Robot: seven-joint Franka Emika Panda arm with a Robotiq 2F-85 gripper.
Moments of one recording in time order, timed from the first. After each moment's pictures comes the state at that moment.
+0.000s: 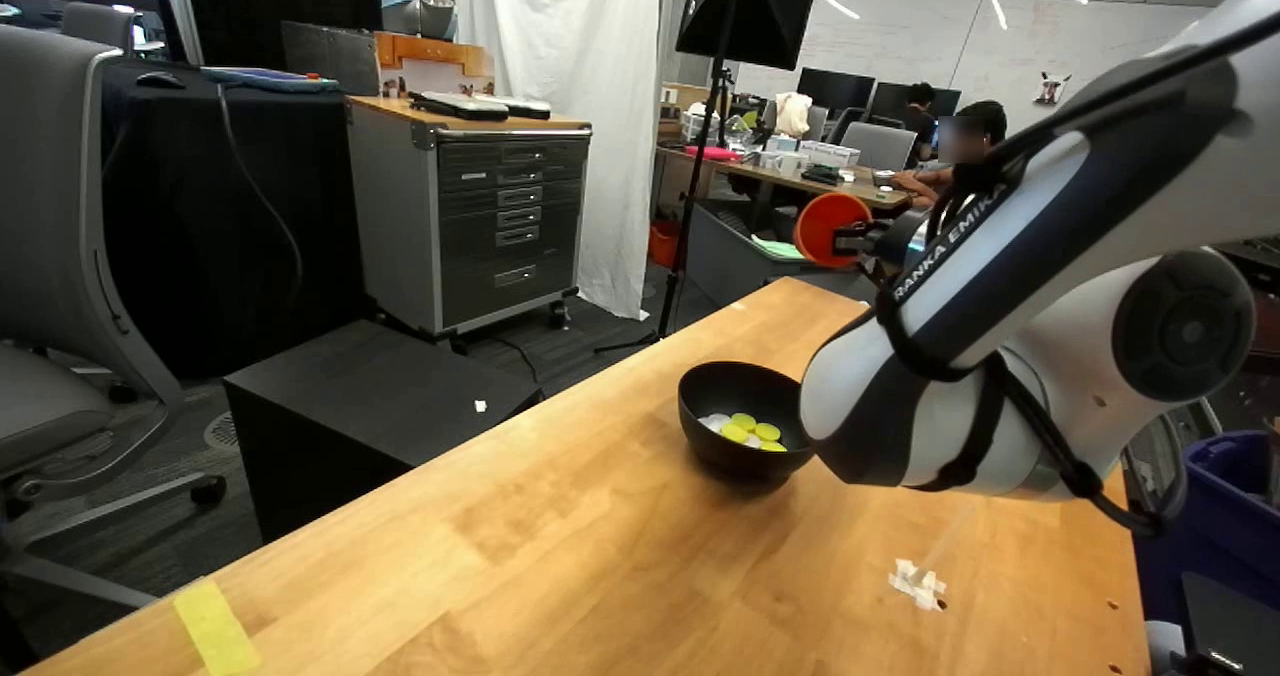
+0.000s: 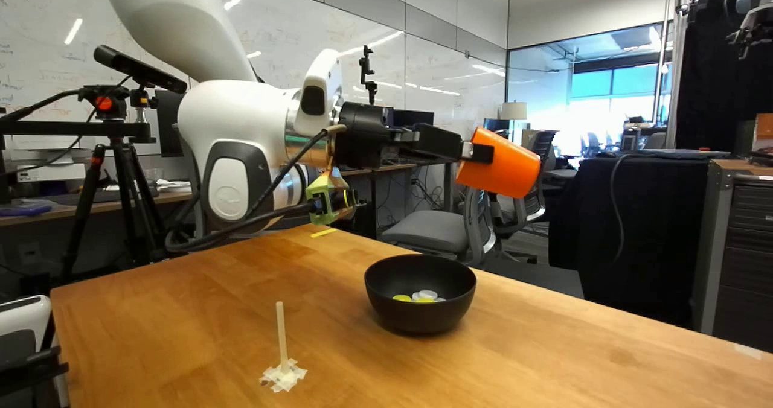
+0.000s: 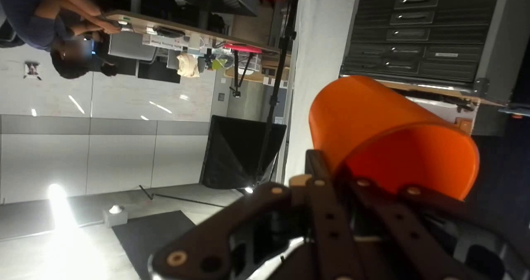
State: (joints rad) arm 0.57 0.72 -0.46 -2.28 1.08 4.21 -0.18
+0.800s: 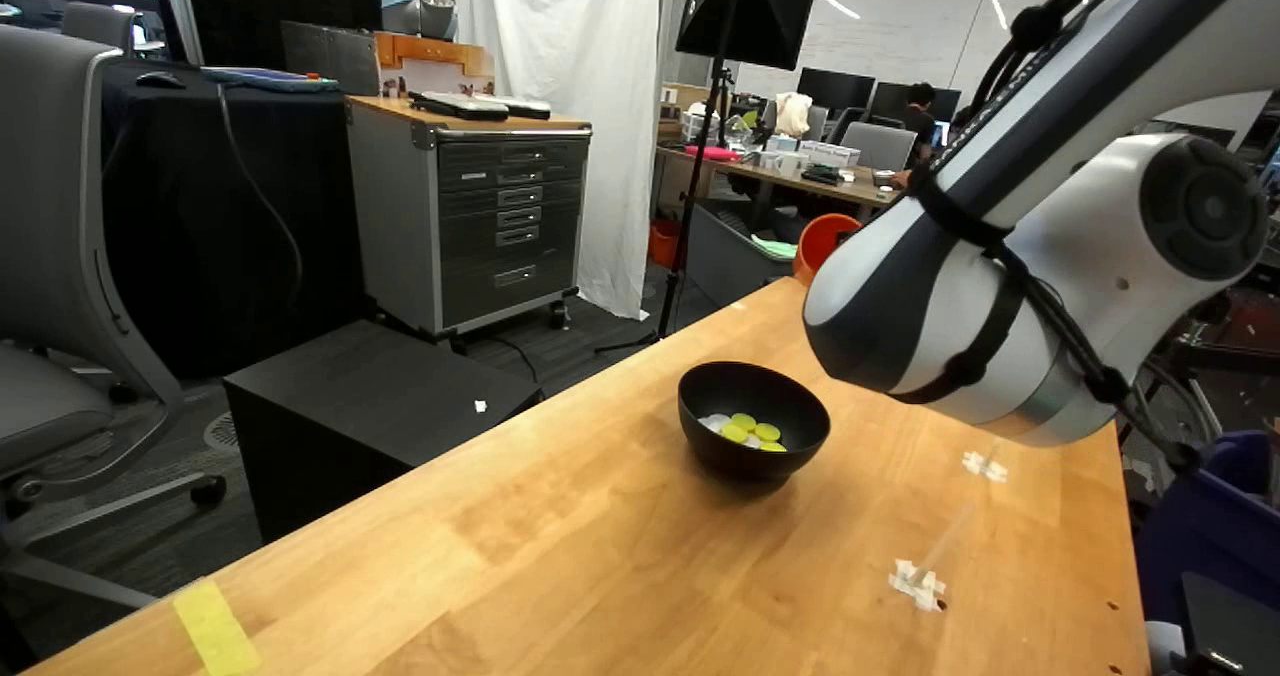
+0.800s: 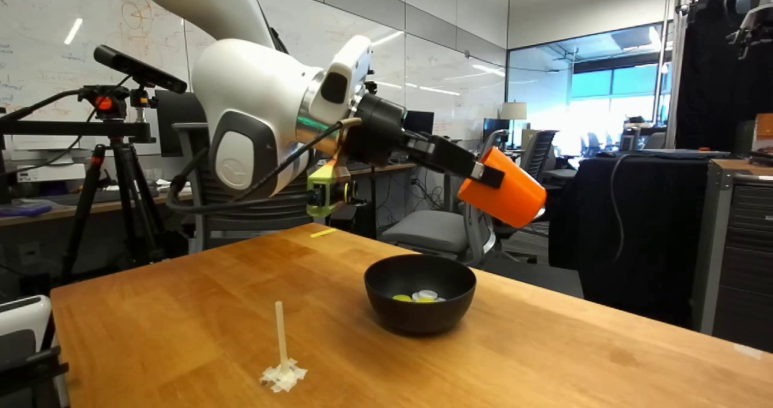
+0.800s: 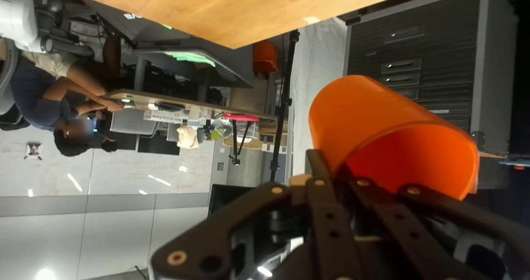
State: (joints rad) arm 0.27 0.56 -0.16 -2.29 1.09 4.11 -0.35
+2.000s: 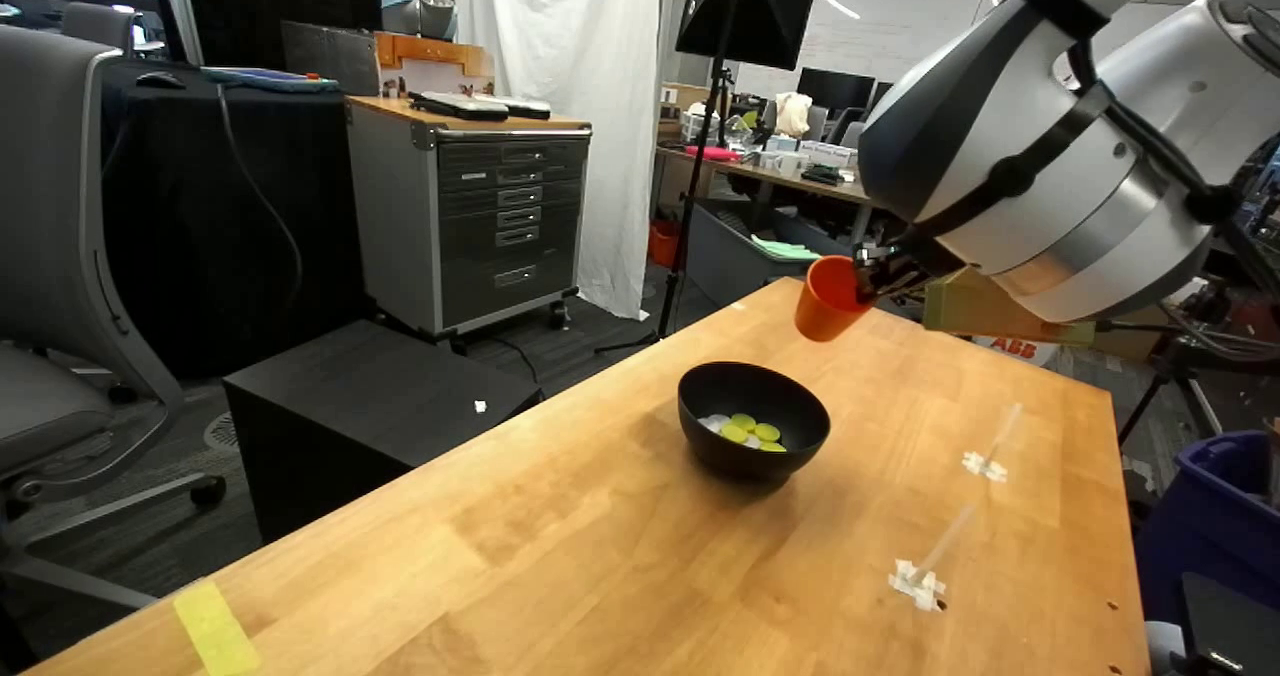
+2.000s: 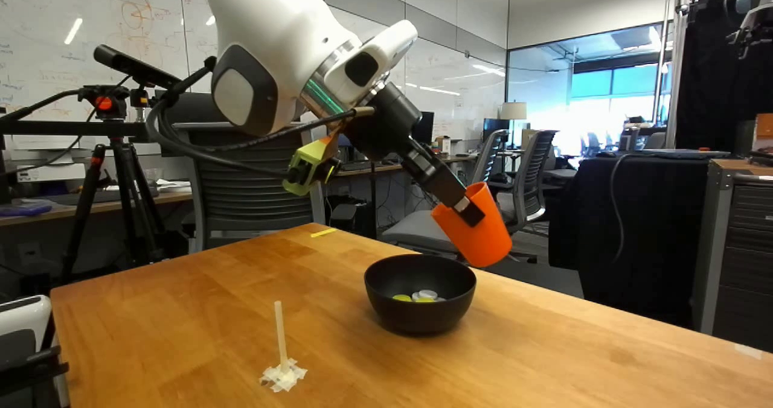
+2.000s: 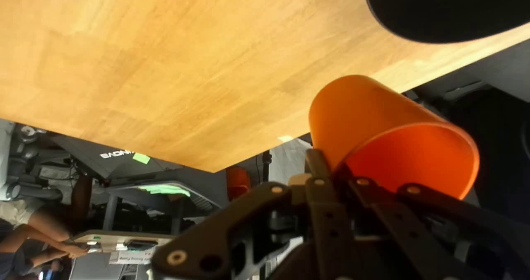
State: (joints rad) arm 0.23 0.35 -0.17 -2.33 1.34 3.64 -0.62
